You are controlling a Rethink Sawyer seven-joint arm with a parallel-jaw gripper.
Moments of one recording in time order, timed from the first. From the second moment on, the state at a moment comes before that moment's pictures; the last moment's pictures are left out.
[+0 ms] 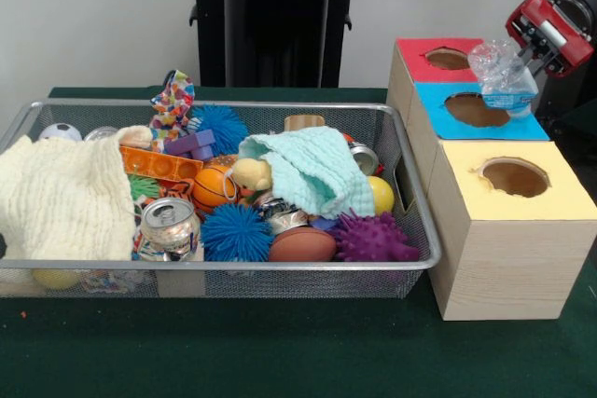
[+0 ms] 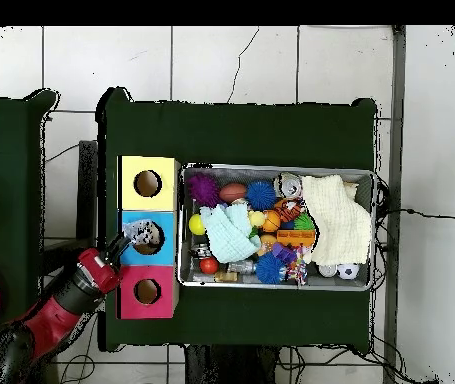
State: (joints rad) arm 1.19 0.65 -1.55 1.45 0.62 0.43 2.78
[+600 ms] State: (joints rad) arm 1.19 0.66 -1.56 1.45 0.62 0.43 2.78
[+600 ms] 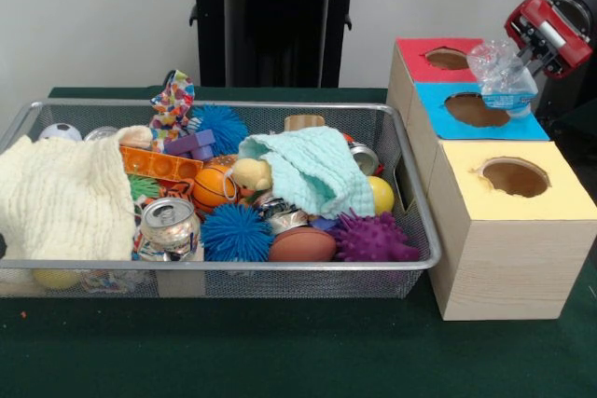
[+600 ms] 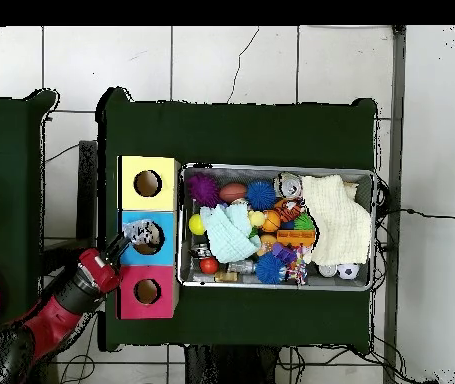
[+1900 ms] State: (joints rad) arm 1.20 0.66 -1.55 1.45 0.62 0.43 2.78
